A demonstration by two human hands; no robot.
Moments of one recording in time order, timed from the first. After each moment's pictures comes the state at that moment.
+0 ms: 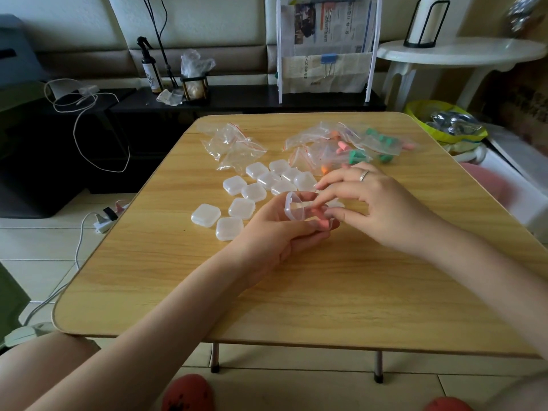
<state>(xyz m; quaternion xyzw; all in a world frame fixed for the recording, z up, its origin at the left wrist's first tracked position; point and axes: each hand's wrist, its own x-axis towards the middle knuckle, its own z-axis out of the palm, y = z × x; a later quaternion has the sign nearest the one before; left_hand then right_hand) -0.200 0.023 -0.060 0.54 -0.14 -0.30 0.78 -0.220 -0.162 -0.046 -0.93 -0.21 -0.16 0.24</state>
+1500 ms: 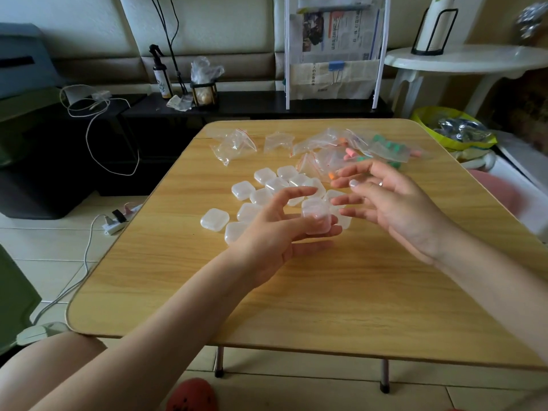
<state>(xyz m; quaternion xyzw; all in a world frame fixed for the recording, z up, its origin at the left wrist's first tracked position) -0.198 0.029 -0.054 0.54 -0.13 -0.28 0.78 -0.225 -0.148 -0.038 -0.74 -0.01 -0.08 0.67</state>
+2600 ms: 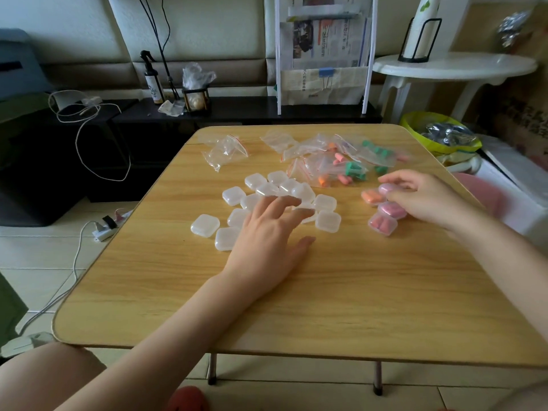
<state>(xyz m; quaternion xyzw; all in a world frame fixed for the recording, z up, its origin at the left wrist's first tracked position) -0.187 0.029 -0.082 0.89 -0.34 0.15 0.27 -0.202 -0.231 -0.049 -0.90 0.17 -0.10 0.39</state>
